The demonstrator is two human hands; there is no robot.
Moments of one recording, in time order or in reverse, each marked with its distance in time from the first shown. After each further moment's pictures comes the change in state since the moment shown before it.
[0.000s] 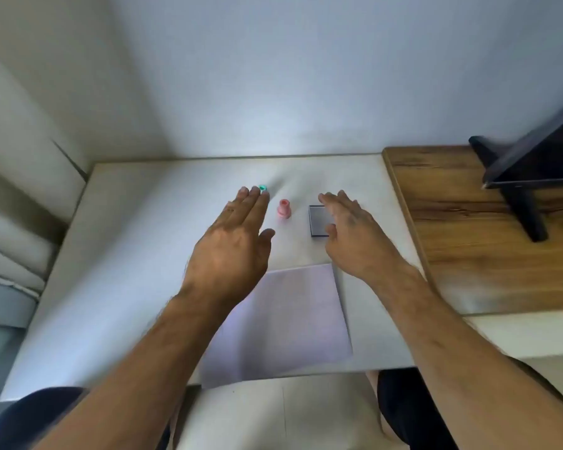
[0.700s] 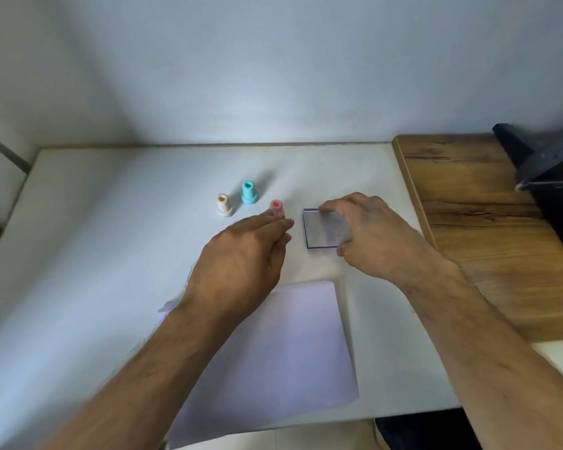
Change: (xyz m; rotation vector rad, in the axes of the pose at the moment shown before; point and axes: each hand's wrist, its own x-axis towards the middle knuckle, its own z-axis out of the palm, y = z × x) left_hand 0.031 0.004 0.041 -0.166 -0.008 0.084; right_hand 0.043 0.042 0.000 -0.216 -0.111 -0.007
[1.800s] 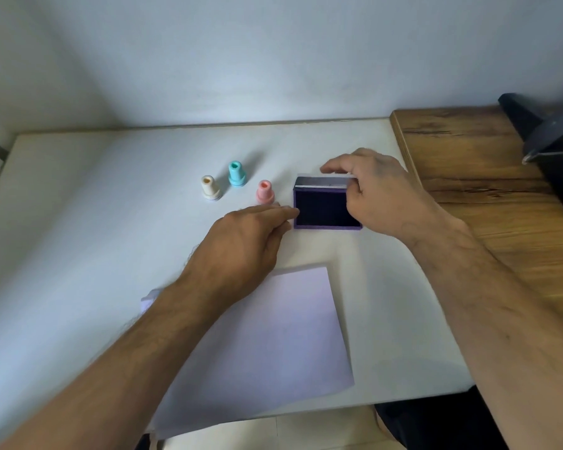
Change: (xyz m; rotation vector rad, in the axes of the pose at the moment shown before) left_hand 0.008 0.005 0.012 -0.074 -0.216 -0.019; right_hand 0.018 0.021 -0.009 0.168 0.151 -0.050
